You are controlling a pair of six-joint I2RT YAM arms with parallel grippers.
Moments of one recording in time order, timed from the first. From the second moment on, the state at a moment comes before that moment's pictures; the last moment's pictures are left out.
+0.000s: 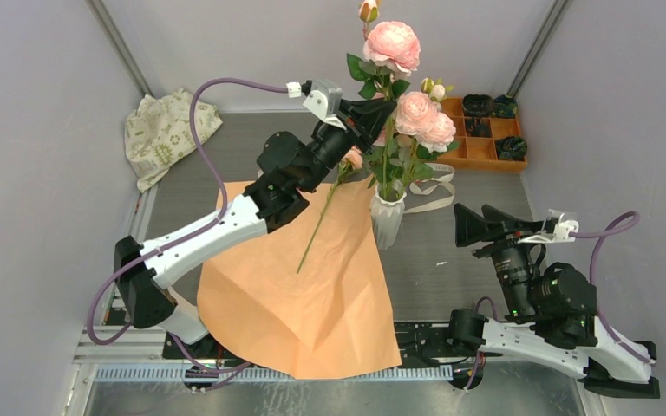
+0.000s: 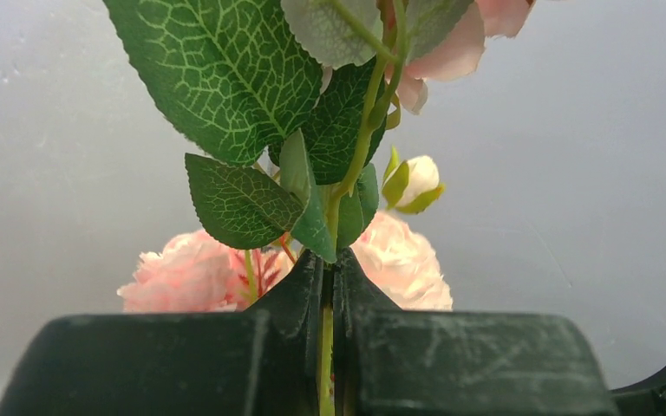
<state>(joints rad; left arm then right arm) -0.97 1.53 1.51 0.53 -0.12 -0.16 1.24 0.17 0.77 -0.27 1.05 0.17</state>
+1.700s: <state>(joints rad) -1.05 0.89 0.90 0.26 -0.71 -0.24 1.25 0.89 1.06 -0.32 0.68 0.20</state>
